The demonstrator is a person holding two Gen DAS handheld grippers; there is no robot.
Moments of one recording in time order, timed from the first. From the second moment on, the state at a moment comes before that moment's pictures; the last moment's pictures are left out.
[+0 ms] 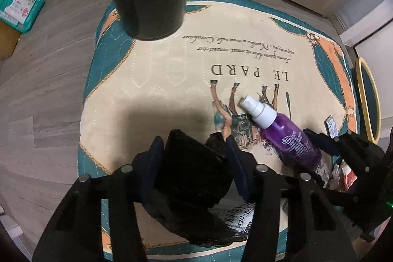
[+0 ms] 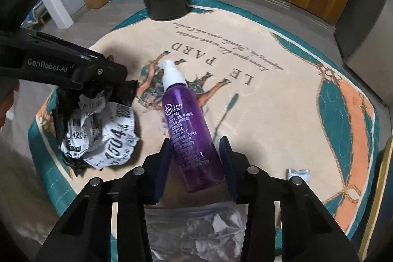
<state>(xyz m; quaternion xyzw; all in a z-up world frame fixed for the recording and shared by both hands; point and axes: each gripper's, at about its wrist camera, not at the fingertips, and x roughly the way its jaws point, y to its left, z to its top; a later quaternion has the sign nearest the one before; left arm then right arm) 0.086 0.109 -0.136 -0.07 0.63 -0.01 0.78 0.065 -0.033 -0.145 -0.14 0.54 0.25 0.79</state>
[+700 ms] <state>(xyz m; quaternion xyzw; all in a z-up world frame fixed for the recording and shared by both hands) 0.097 0.082 -0.101 -0.02 0.57 -0.04 0.82 0.077 -0.113 -0.114 -0.06 0.54 0.15 0.83</state>
